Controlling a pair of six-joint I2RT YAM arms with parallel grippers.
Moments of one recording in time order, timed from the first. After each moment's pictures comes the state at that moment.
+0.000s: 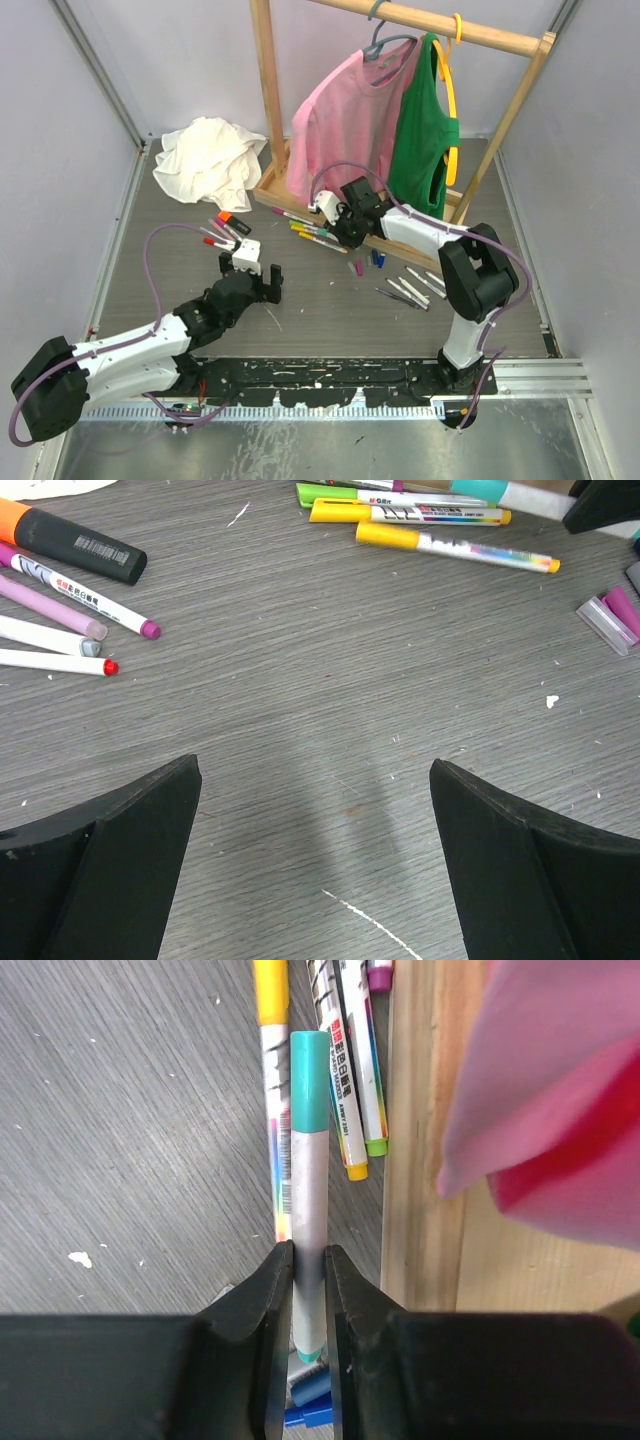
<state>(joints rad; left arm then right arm) -0.87 0.92 0.32 0.16 -0.49 -0.32 0.56 1.80 1.21 -0.39 -0.20 -0.52</state>
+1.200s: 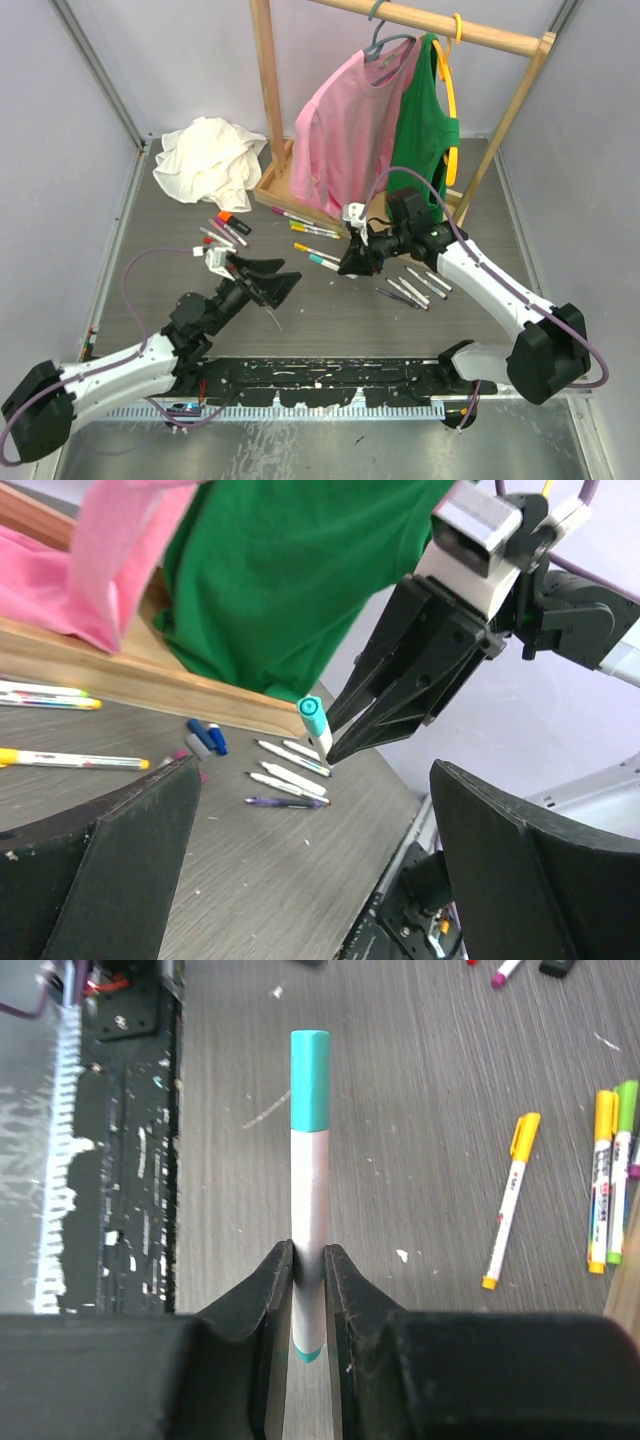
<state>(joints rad) -0.87 0.66 0.10 0.81 -0.10 -0.71 0.50 1.27 0.96 -0.49 -0.88 -0.53</state>
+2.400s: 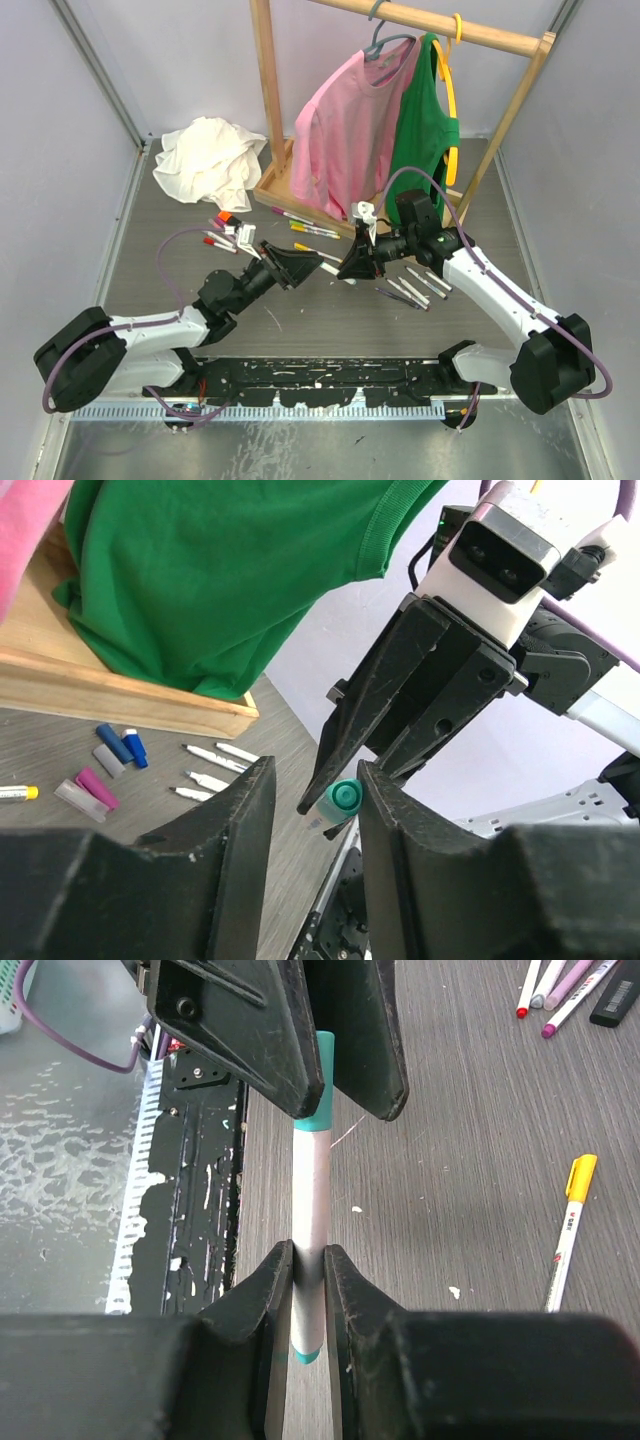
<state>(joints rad) -0.87 1.15 0.29 1.12 0.03 -0.87 0.46 1.20 0.90 -0.41 -1.07 -0.40</state>
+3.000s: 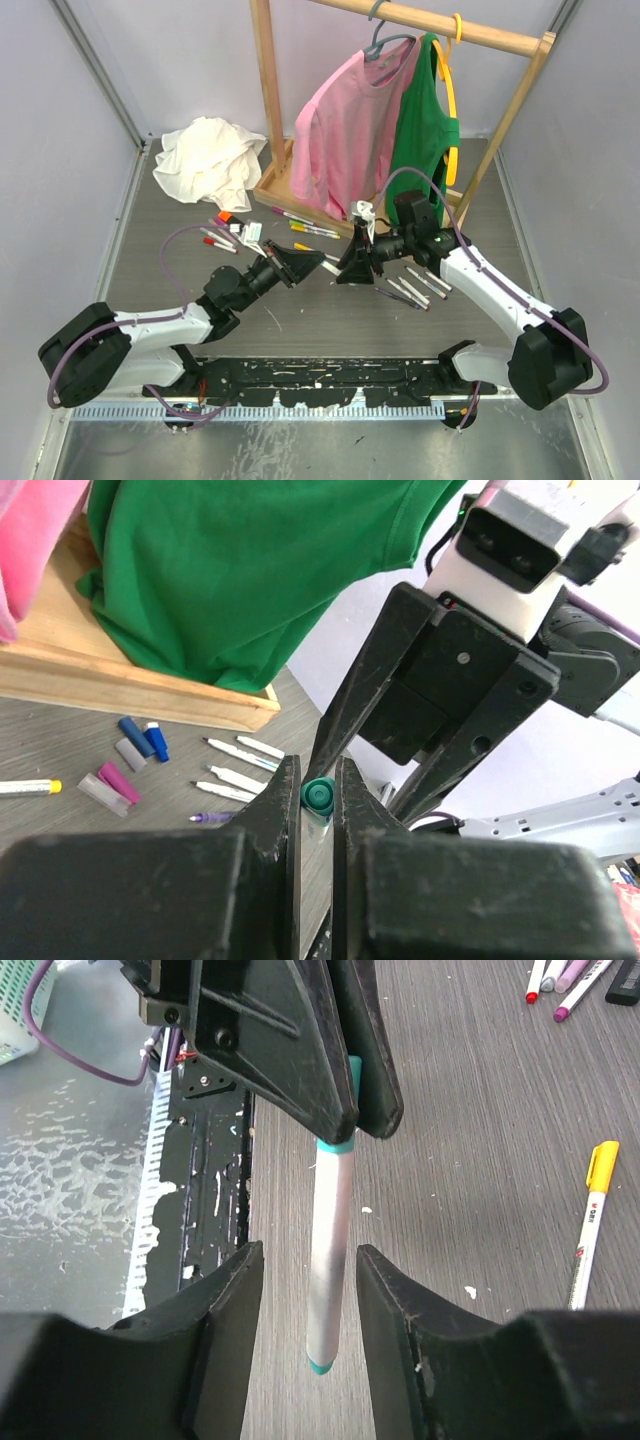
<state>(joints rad) -0.87 1.19 0.32 1.07 0.02 -0.84 0.45 1.22 0.88 -0.36 -1.08 -0.33</state>
